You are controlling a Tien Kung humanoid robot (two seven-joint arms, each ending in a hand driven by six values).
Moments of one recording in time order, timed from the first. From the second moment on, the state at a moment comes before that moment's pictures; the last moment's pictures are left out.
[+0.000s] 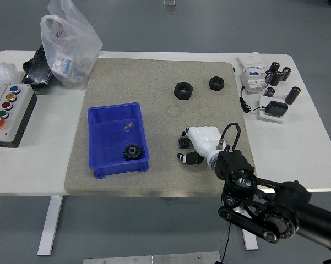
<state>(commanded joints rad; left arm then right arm) -0.11 0.10 -1.64 -0.18 1.77 -0.05 0.20 0.56 -0.21 0.45 1.28 -2.03 -0.16 -0.65</state>
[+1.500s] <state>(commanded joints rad) -0.12 0.10 -1.63 -0.18 1.76 -0.05 0.21 0.81 0.00 0.19 1.29 -1.97 -0.41 -0.65</state>
